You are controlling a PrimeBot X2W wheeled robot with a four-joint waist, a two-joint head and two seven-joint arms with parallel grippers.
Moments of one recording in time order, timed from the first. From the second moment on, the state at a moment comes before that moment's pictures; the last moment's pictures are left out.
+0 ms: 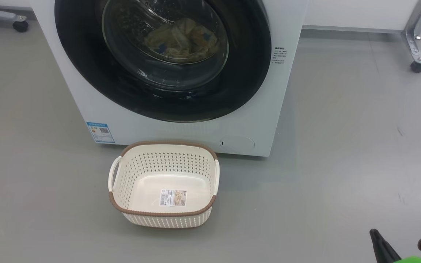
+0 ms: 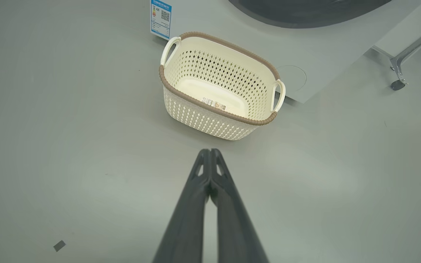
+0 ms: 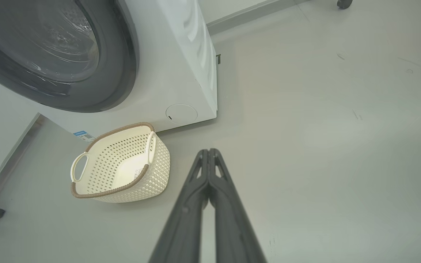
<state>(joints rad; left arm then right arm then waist) 0.08 0.14 -0.37 0.44 -0.63 0.11 -0.14 0.23 -0.02 -0.18 0.17 0.40 0.13 0.05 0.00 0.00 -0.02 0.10</state>
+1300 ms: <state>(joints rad) 0.03 0.11 -0.21 0.38 -0.99 0.03 -0.05 0.13 -0.02 -0.16 0.21 0.84 0.13 0.08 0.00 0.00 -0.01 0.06</state>
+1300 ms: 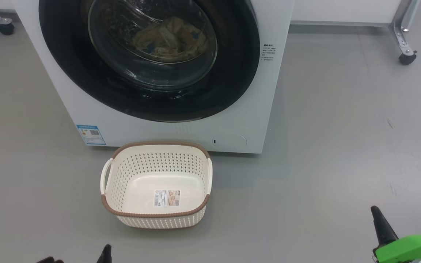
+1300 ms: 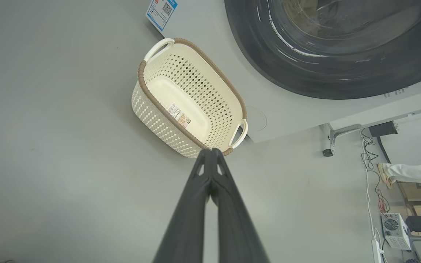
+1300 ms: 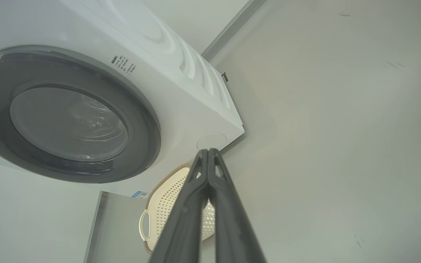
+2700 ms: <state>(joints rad) -0.02 0.07 -0.03 0.32 -1.37 -0.06 0.05 0.03 -0.02 -0.15 0.25 1.31 0.13 0.10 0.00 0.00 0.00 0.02</state>
